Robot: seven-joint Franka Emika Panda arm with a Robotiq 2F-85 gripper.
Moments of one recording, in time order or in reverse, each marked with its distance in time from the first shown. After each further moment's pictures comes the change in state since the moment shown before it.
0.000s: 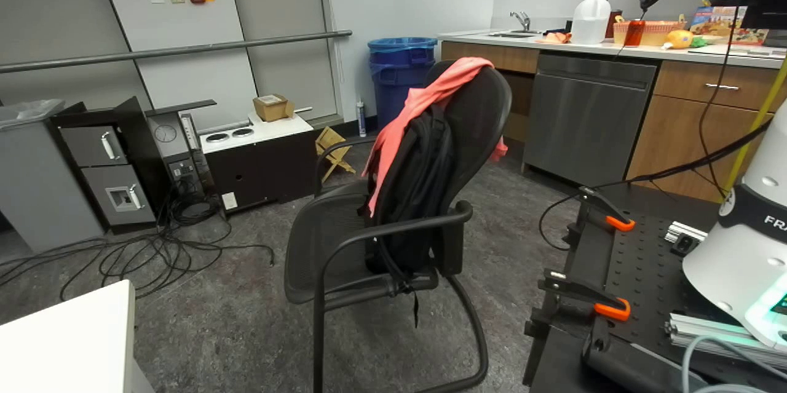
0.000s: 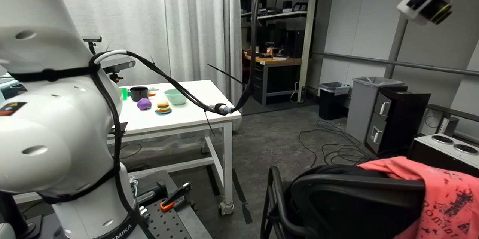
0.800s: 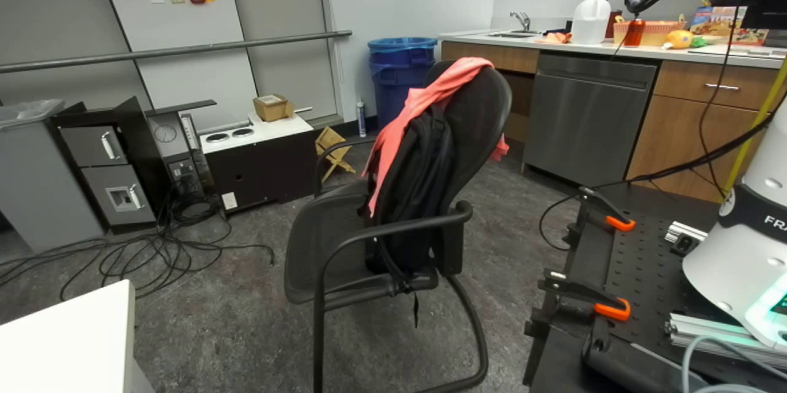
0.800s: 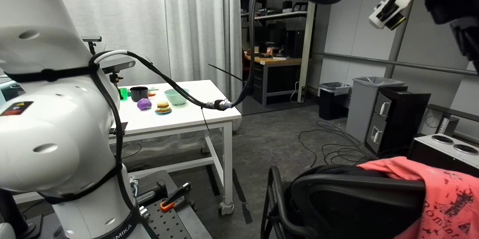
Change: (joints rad) arm 0.066 -0.001 0.035 -0.035 0.142 0.058 -0.149
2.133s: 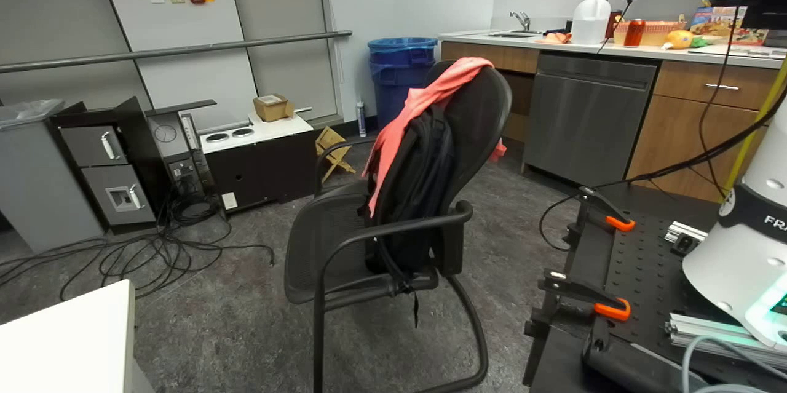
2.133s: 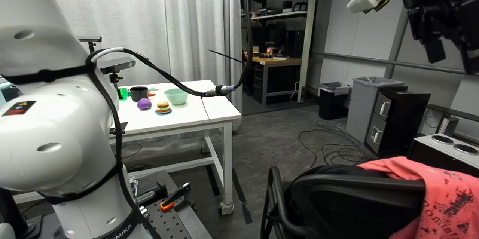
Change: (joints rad) arm 0.023 -0.045 0.047 -0.001 0.212 0.000 -0.344
